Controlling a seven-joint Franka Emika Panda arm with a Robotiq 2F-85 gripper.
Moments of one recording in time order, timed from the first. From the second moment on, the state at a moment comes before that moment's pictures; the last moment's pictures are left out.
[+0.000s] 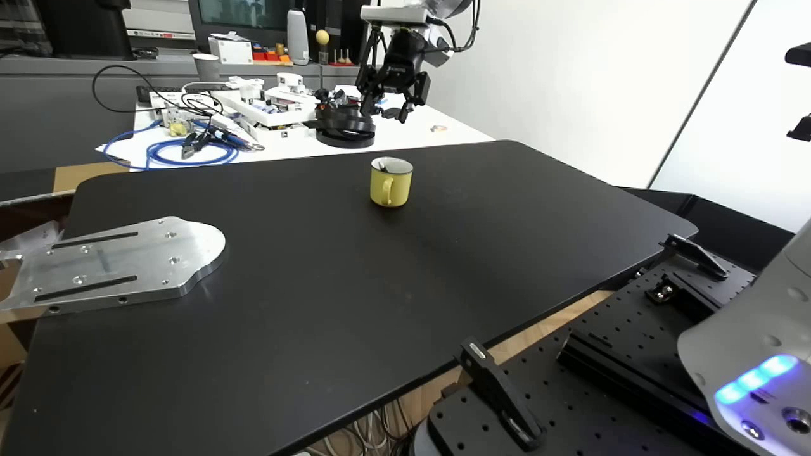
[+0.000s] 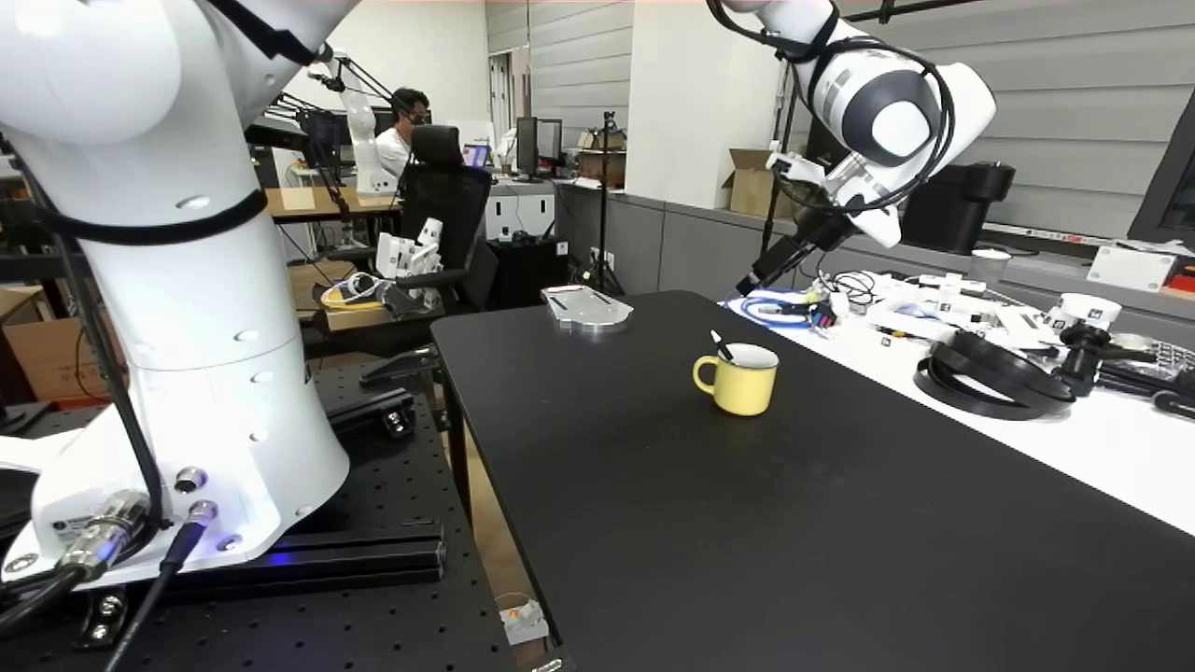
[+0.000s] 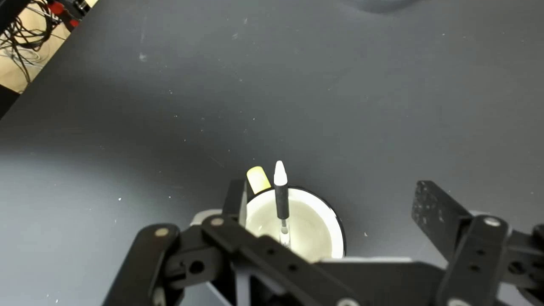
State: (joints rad) arm -0.05 0.84 -0.02 -1.31 0.54 1.71 0.87
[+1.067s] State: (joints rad) arm -0.05 0.92 -0.02 -1.31 0.55 1.73 0.89
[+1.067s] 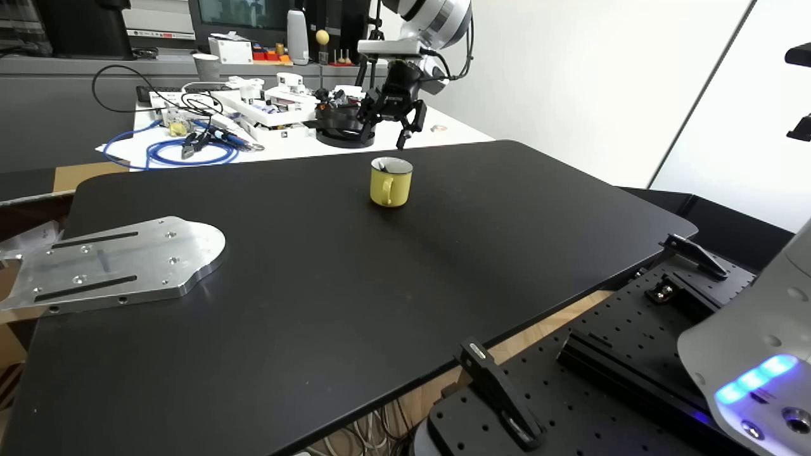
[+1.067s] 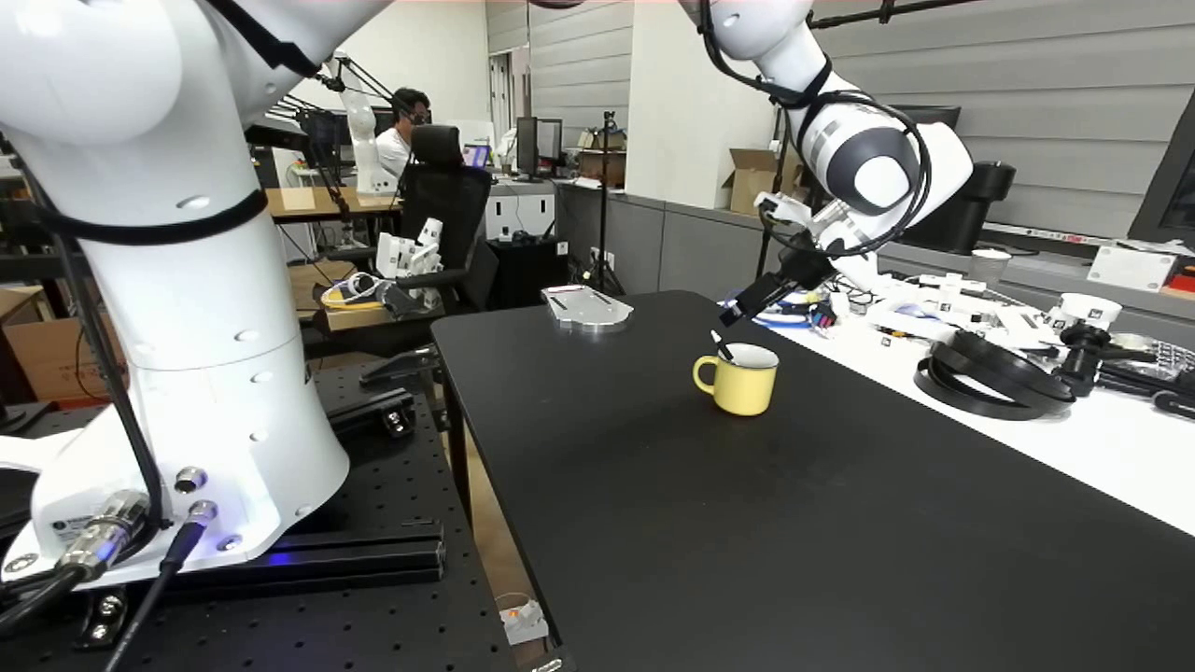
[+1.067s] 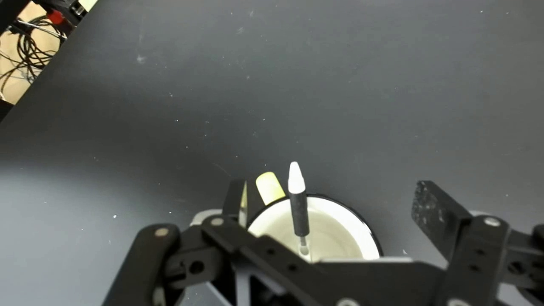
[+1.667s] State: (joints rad) arm -0.04 0.92 -0.02 -1.33 0.55 1.73 0.89
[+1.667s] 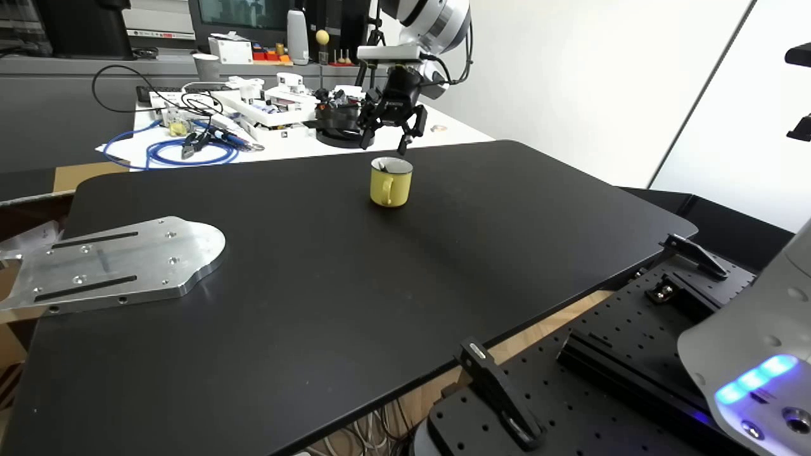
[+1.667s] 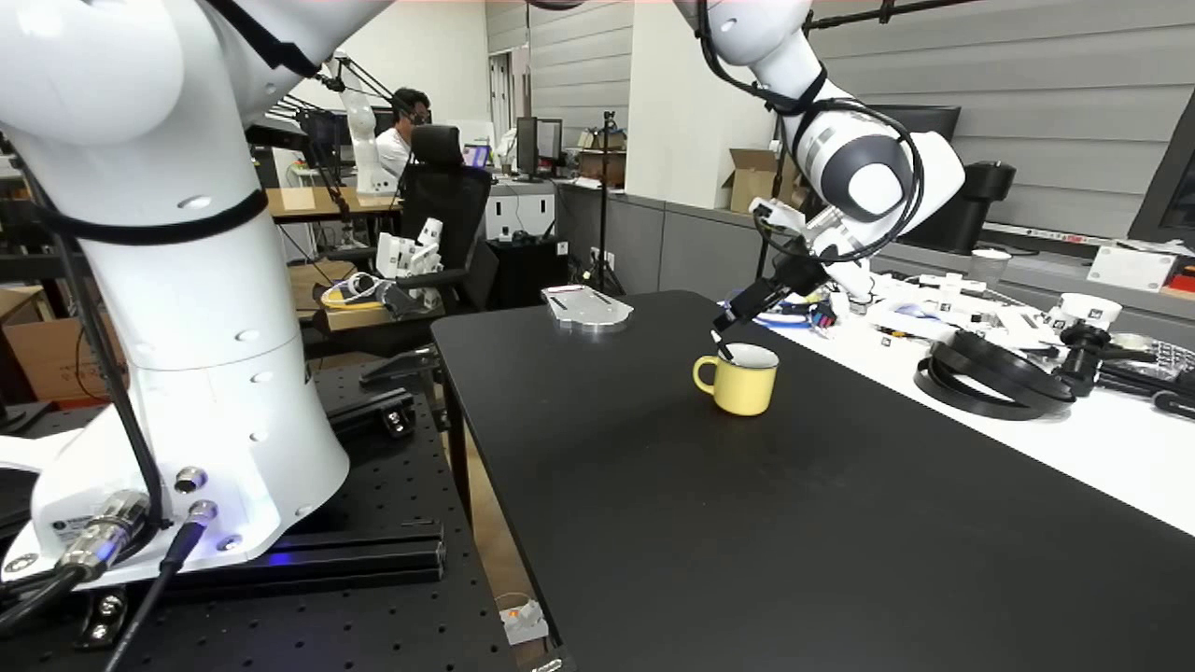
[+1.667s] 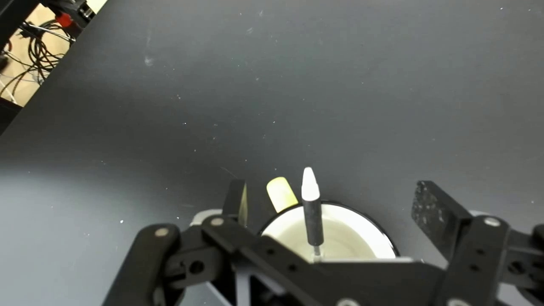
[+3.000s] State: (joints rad) arm -0.03 0.93 -0.02 -1.38 0.51 1.72 0.89
